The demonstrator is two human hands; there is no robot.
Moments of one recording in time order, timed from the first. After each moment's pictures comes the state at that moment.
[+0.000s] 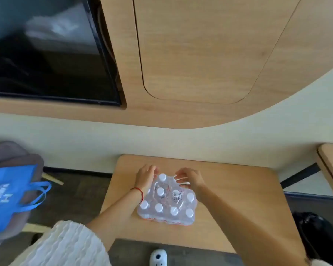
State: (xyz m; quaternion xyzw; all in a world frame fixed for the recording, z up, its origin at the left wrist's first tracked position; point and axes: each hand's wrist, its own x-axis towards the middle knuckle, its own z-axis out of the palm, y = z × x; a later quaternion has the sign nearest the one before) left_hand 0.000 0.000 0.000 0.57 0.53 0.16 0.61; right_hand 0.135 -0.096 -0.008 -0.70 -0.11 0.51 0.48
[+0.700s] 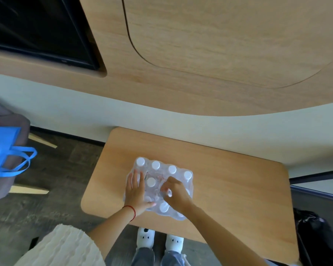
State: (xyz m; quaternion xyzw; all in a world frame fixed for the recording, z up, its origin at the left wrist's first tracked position) left_hand -0.013 -0.021 -0.160 0.81 0.48 -0.13 0.30; right_hand 0.138 -0.094 -0.128 -0.73 -0.54 0.37 0.20
